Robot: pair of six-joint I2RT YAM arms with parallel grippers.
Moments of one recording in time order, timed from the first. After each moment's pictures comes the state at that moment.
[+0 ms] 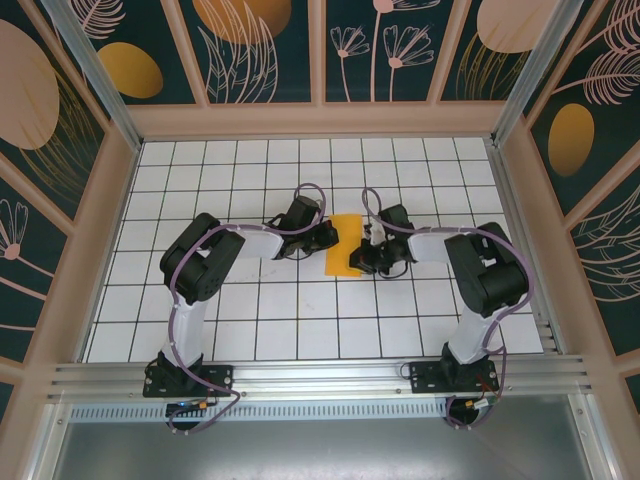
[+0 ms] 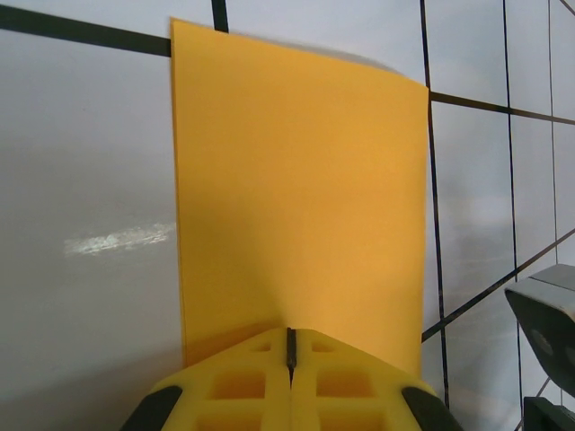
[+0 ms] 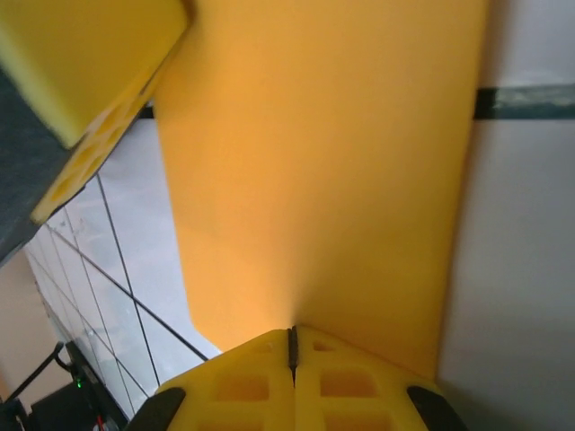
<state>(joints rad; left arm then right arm) -0.65 2.08 1.12 0.18 0.30 -0.85 0.41 1.77 0.79 -0.12 -0.66 0.62</state>
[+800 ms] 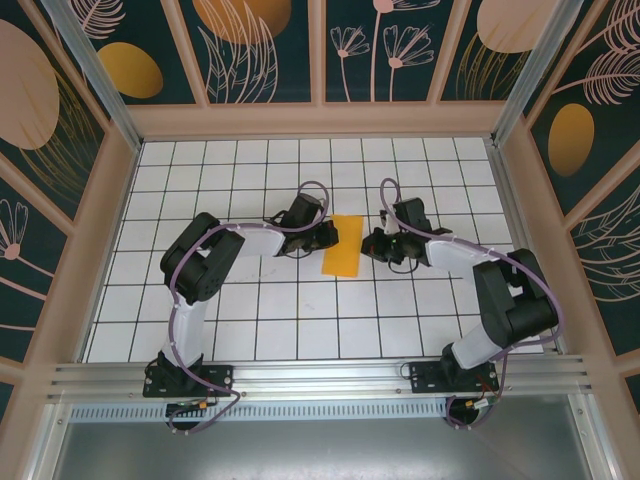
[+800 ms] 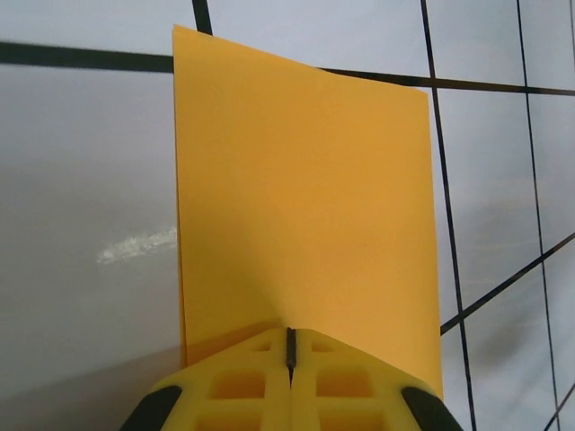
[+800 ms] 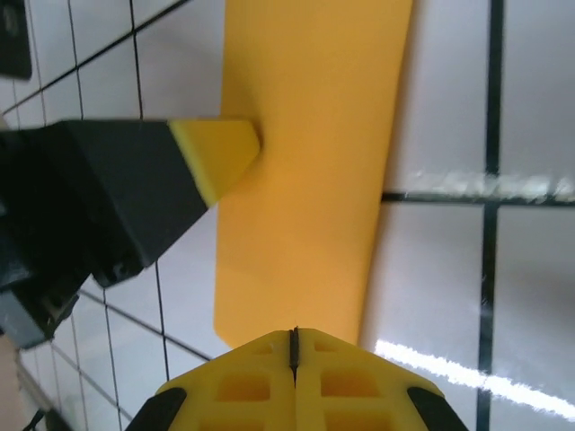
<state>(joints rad) -0.65 2.08 1.17 0.09 0.28 -0.74 0.37 1.55 0.76 -0.15 -0.48 0.63</state>
